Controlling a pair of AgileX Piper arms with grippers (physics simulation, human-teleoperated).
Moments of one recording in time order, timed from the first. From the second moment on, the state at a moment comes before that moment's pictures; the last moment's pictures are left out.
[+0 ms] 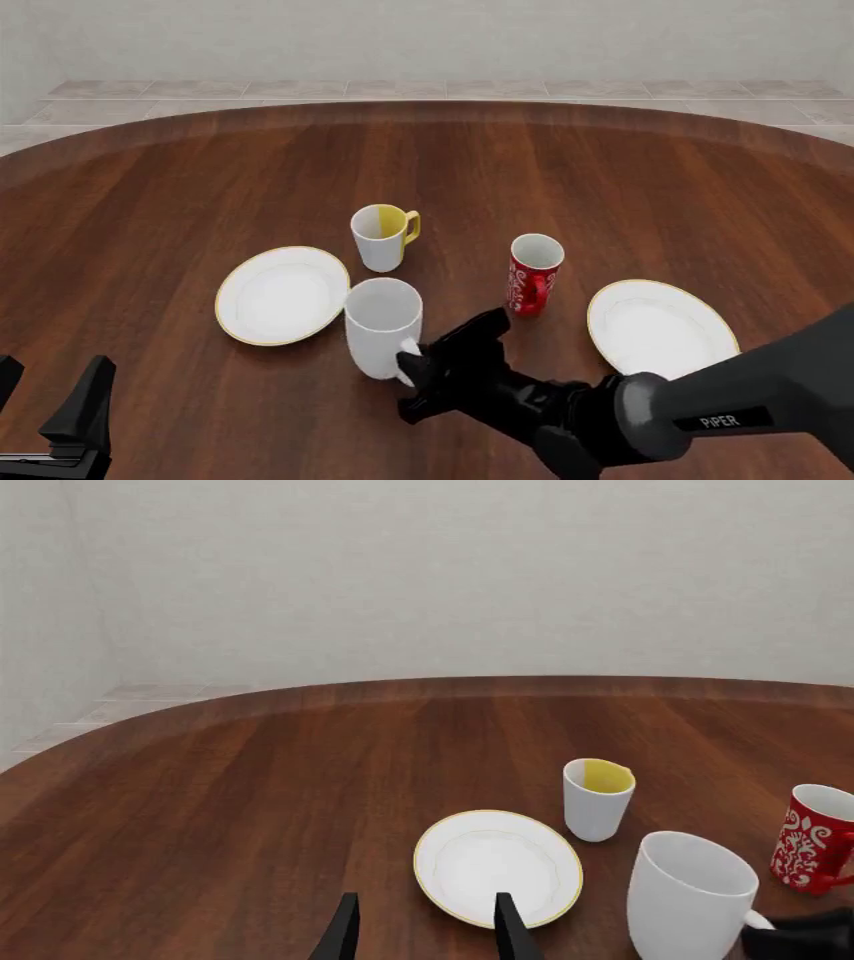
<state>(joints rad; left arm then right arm) 0.00 0.01 0.00 0.00 0.00 0.83 1.82 -0.61 -0.69 0.21</state>
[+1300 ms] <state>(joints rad) 0.00 0.01 0.00 0.00 0.00 0.75 1.59 -0.79 -0.40 -0.06</state>
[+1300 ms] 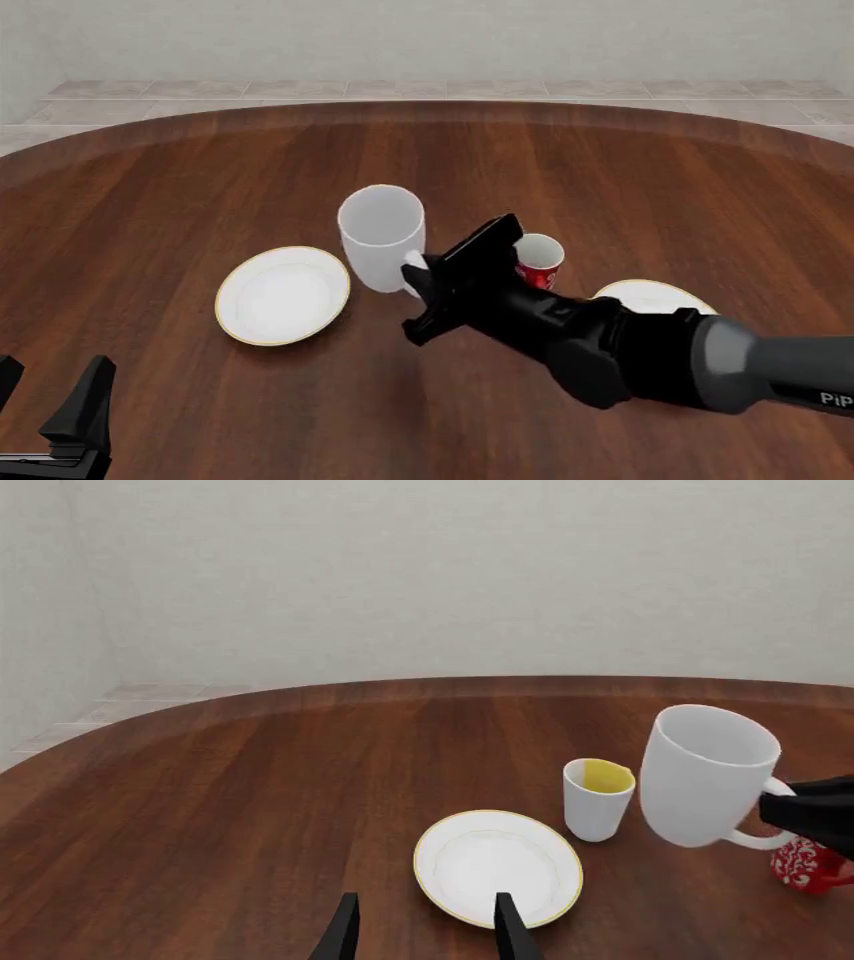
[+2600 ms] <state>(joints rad) 0.00 0.01 0.00 0.00 0.00 0.84 1.82 -1.22 -0.37 0.01</state>
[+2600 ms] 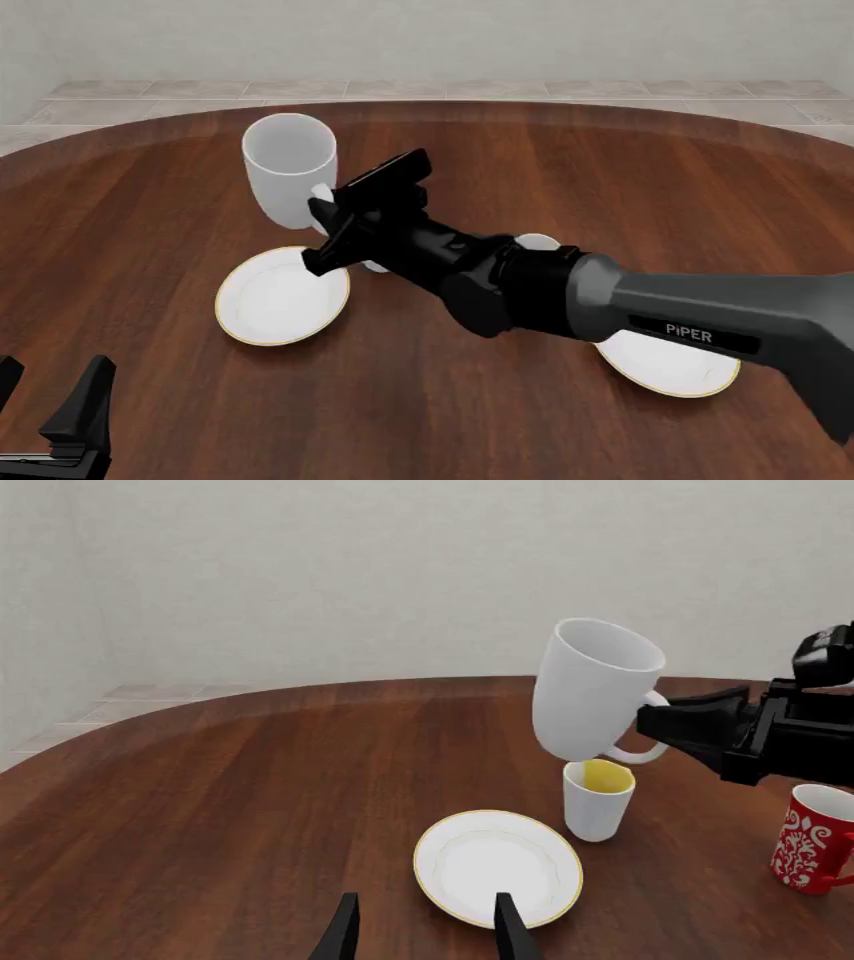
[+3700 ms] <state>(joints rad) 0.00 0.01 0.00 0.00 0.00 0.87 2.05 -1.35 -0.36 0.07</state>
